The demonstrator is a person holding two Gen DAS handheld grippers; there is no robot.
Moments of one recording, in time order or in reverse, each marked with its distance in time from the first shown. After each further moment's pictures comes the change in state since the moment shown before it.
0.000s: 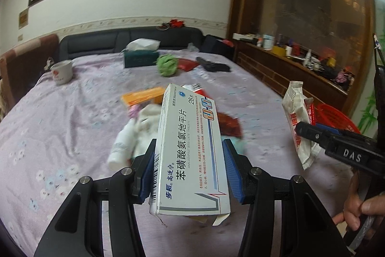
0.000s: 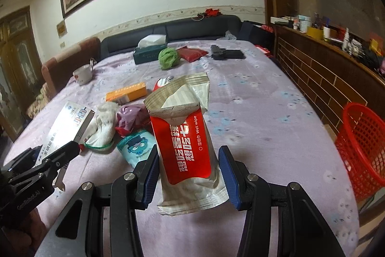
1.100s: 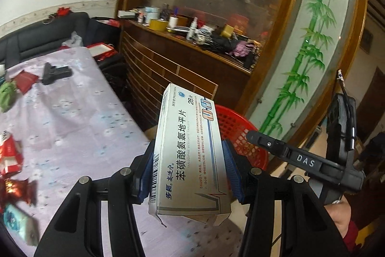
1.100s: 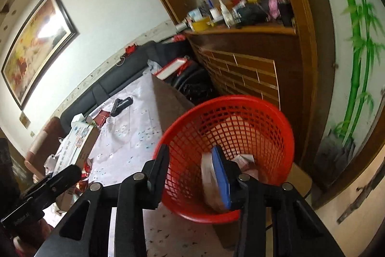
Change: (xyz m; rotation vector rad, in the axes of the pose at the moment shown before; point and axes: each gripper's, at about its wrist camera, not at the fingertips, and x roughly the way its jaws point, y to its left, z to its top) left arm 0.098 -0.287 0.072 0.183 0.188 -0.547; right arm -0.109 -0.296 0.000 0.506 -0.098 -0.117
